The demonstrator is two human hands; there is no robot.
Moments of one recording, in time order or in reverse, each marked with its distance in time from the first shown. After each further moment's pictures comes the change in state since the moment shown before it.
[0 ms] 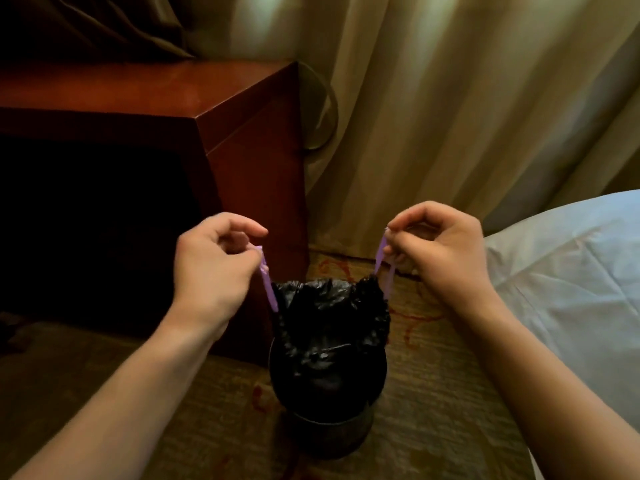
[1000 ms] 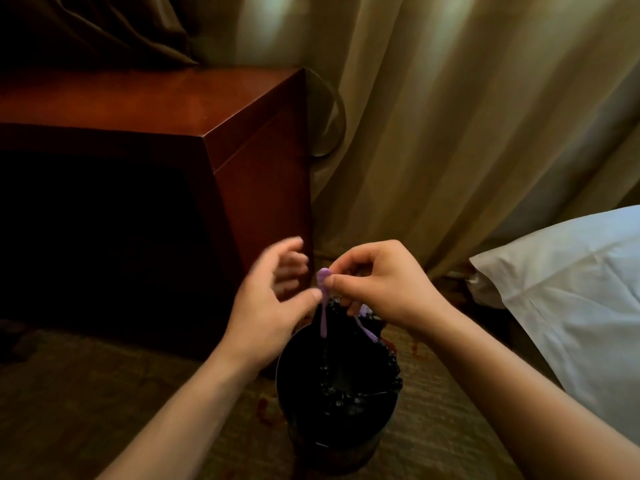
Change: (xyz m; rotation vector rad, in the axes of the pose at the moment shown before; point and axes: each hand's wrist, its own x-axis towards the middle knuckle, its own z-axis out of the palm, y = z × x) left_hand -0.006 -0.016 0.021 -0.173 -0.334 -0.069; right_hand 0.011 -0.012 0.053 -0.216 -0.447 0.217
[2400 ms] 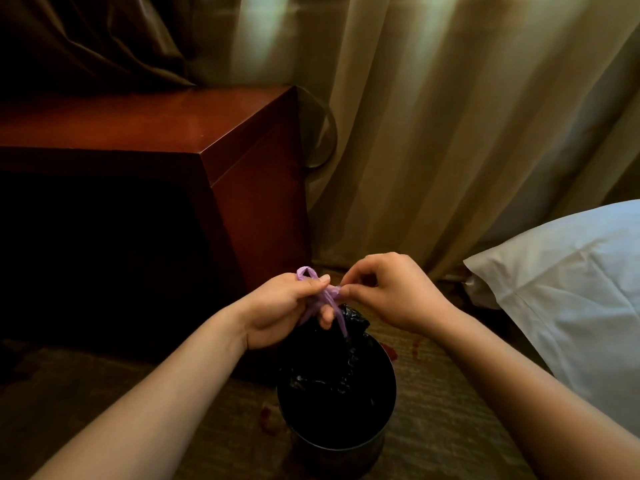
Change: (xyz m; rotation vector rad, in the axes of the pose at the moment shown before) left_hand 0.042 -0.016 0.006 -0.350 -0.542 -0.536; right_hand -0.003 0.022 -0.018 -0.424 0.008 -0.082
